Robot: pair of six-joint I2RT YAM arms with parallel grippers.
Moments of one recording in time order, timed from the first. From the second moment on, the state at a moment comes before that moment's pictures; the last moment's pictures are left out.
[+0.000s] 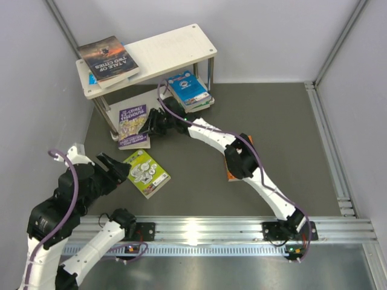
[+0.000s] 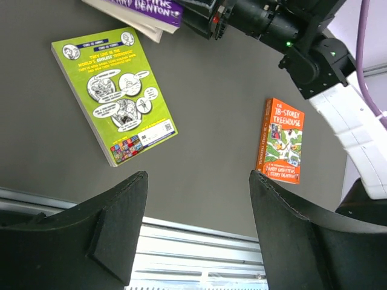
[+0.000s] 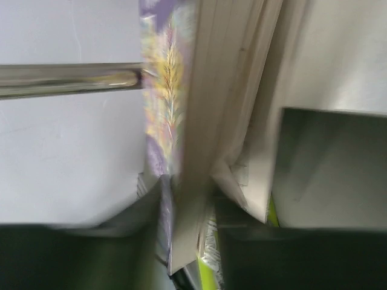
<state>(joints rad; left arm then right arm) -0.50 0.51 1.23 -1.27 -0.33 -0.94 0.84 2.63 2.42 -0.26 -0.46 1.02</state>
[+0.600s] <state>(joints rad) -0.50 0.65 1.10 -1.25 -0.33 -0.92 0.82 2.34 2.05 -0.12 -0.44 0.95</state>
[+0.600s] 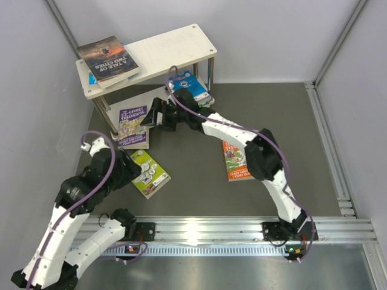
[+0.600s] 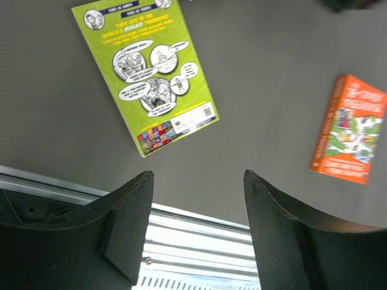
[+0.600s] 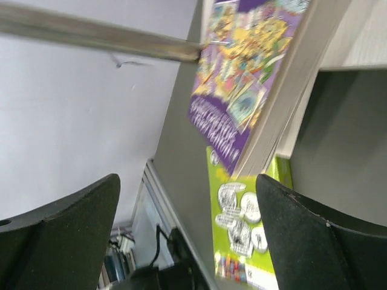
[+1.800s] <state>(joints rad) -0.26 1.65 1.03 -0.64 -0.49 -0.60 0.45 1.29 1.05 -0.30 -0.48 0.72</state>
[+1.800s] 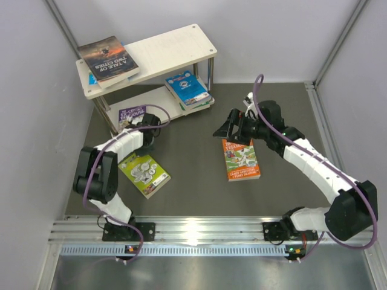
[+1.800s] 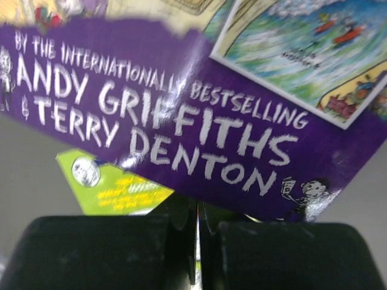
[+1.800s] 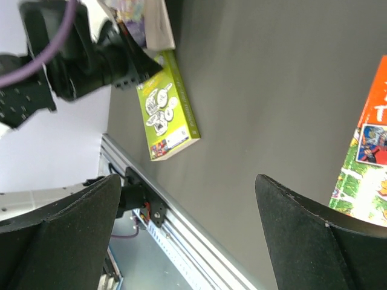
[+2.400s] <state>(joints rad) -0.20 1.87 1.38 -0.63 -0.41 -0.63 0.44 1.29 1.04 -0.34 -0.47 0.70</state>
